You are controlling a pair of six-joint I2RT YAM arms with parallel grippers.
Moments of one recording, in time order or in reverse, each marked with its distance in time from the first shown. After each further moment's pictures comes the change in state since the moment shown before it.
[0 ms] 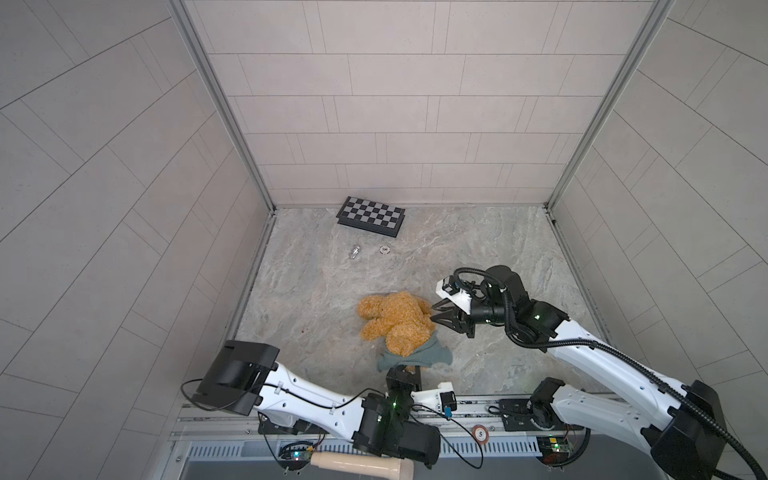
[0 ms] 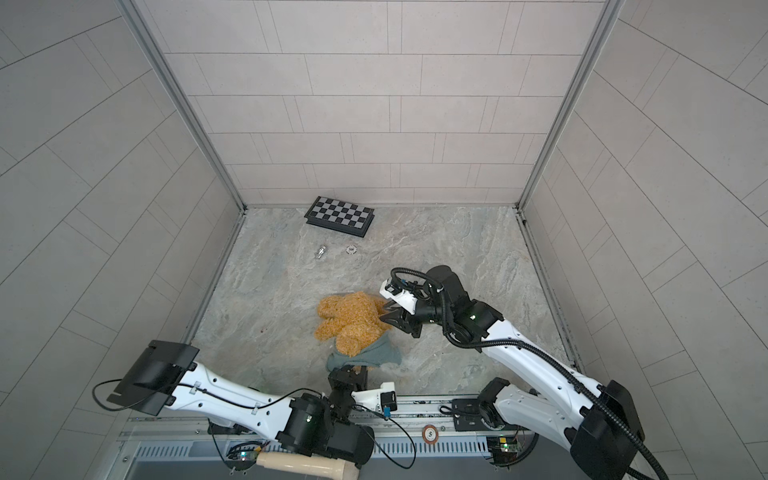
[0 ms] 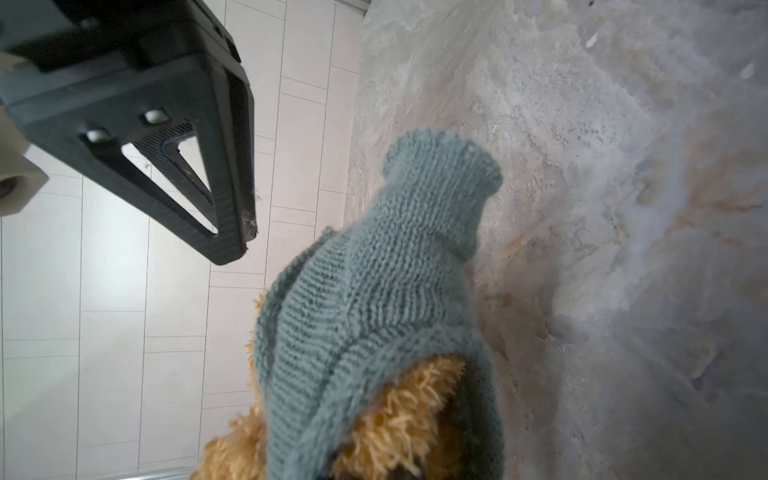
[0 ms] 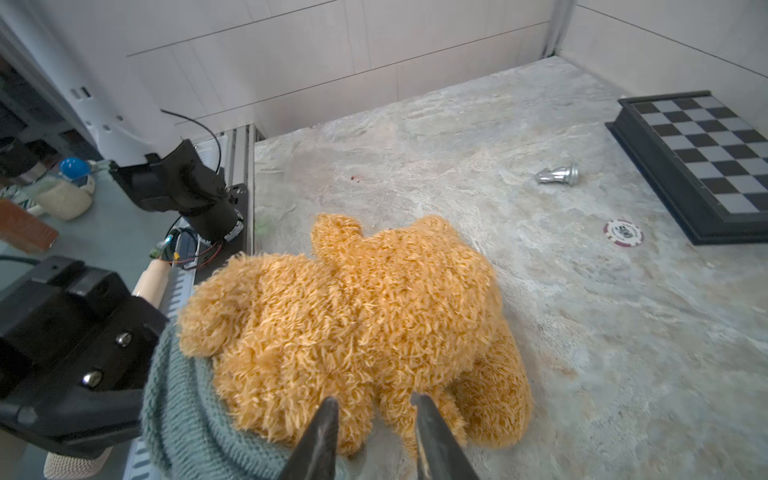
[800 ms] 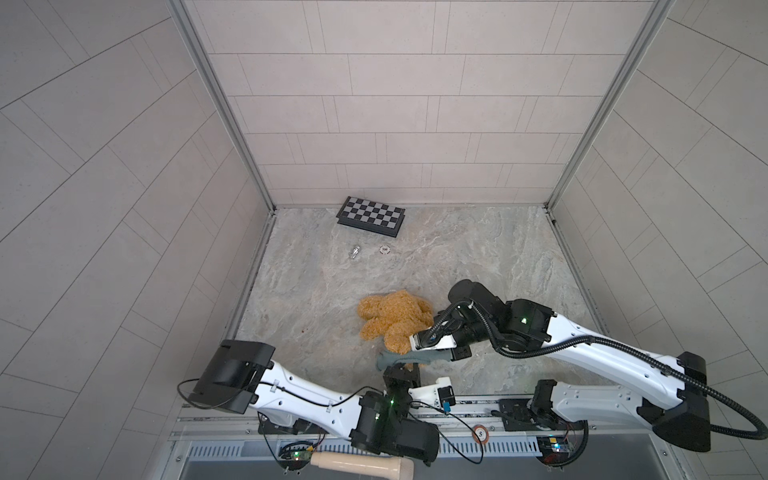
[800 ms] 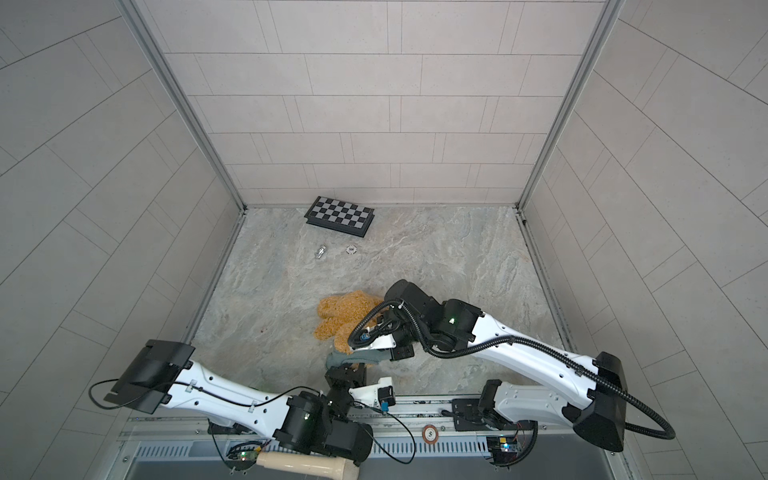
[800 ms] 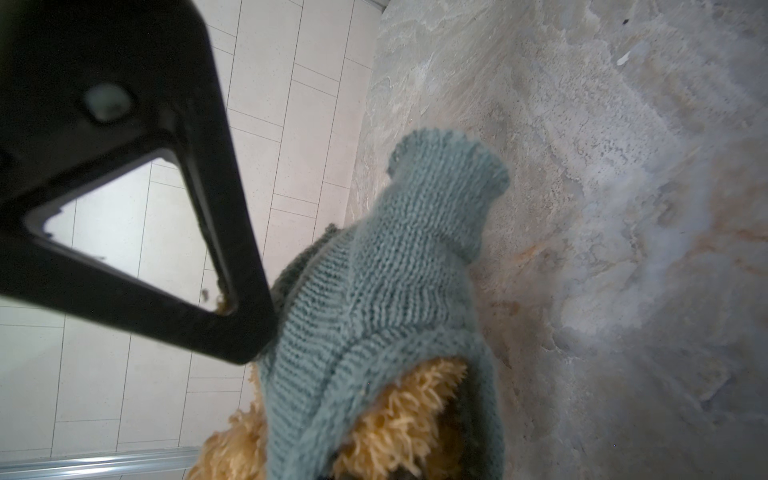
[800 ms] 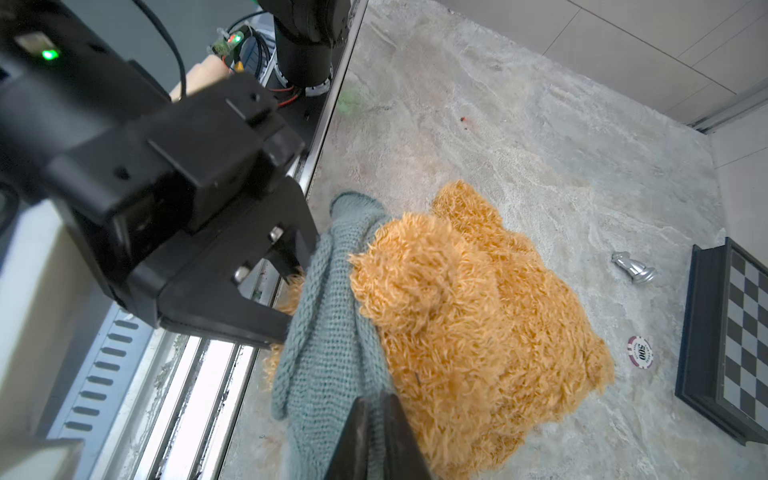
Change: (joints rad) left arm 0.005 -0.009 0.000 -0.015 -0.009 -0.068; right arm 0.333 0.114 0.257 -0.408 0.274 -0.457
